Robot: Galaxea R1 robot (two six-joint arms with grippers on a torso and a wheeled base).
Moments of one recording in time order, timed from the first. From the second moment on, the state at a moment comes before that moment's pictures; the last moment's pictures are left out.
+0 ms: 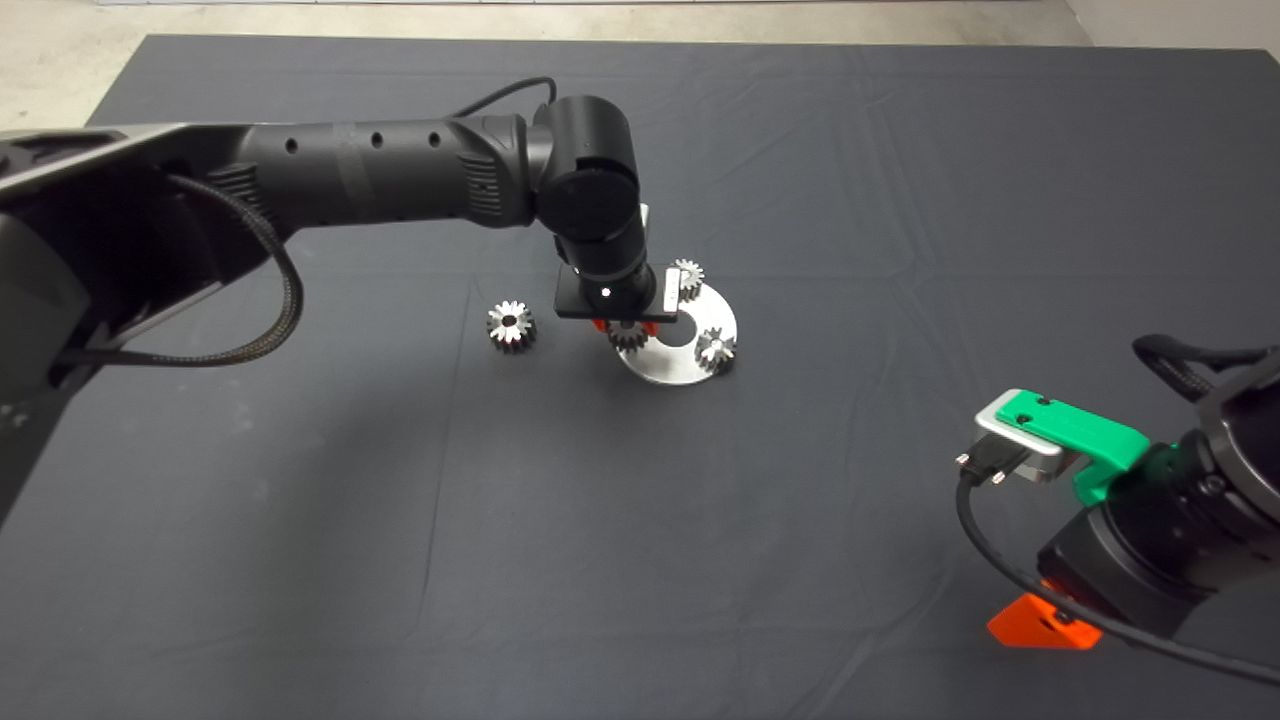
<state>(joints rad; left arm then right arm) -0.41 2.84 -1.38 0.43 1.36 -1.37 0.61 2.30 -0.39 0.11 -1.53 1.39</state>
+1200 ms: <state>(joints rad) -0.41 2.84 -1.41 0.46 1.36 -1.38 0.61 2.30 -0.39 0.11 -1.53 1.39</state>
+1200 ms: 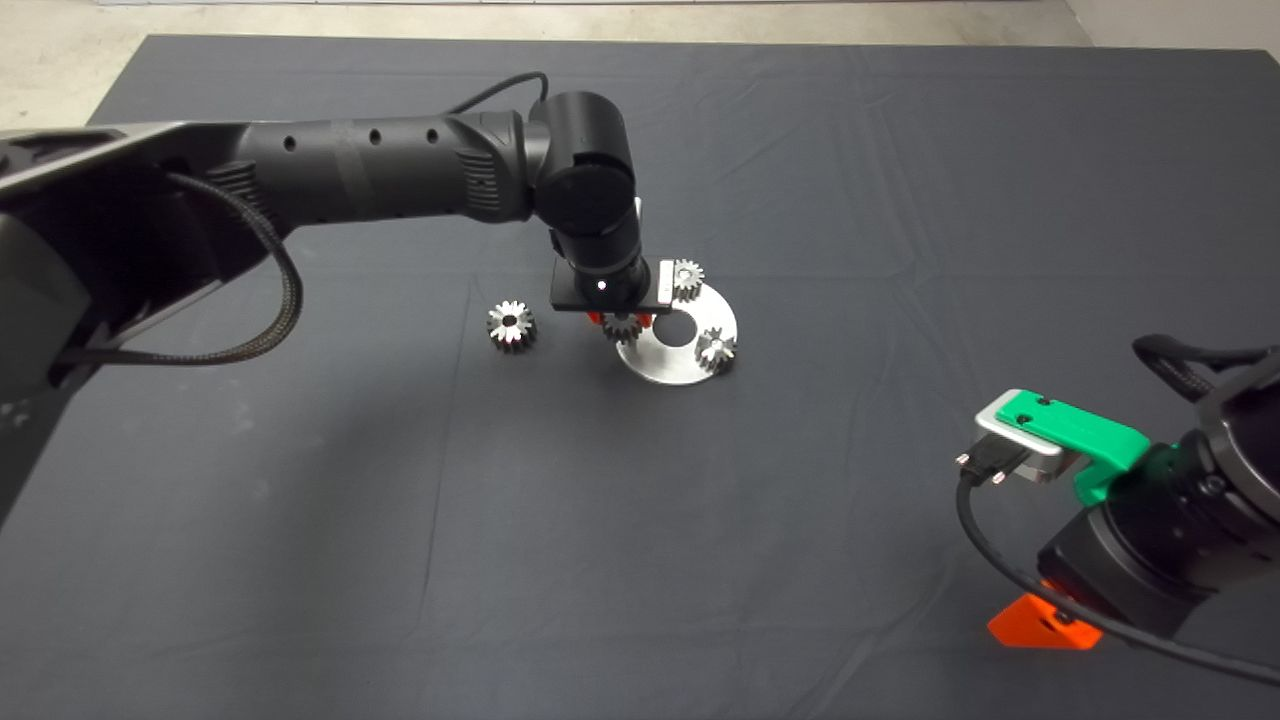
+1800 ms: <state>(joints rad) -0.41 2.85 -1.41 0.47 1.36 -1.40 0.61 2.30 -0.39 0.11 -1.53 1.39</state>
